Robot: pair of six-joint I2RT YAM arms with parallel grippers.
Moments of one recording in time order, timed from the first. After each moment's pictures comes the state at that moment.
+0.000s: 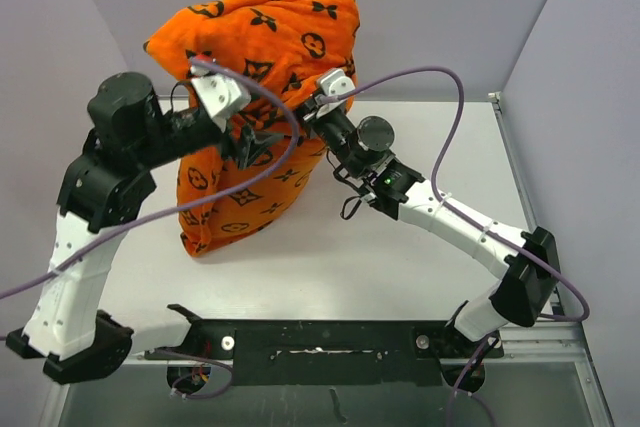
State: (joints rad) left arm -0.52 1.28 1.95 -0.79 0.48 0.29; right arm 0.86 1.52 1.37 0.47 0.16 -0.21
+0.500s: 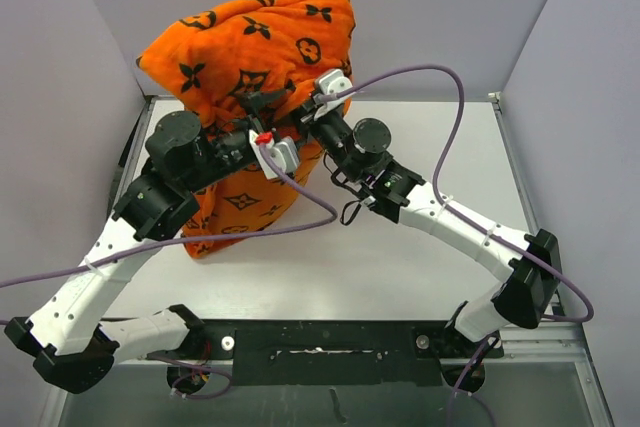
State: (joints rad) left arm -0.68 1.12 1.46 -0.33 0.30 0.79; right arm 0.90 1.50 1.39 0.39 0.19 -0.13
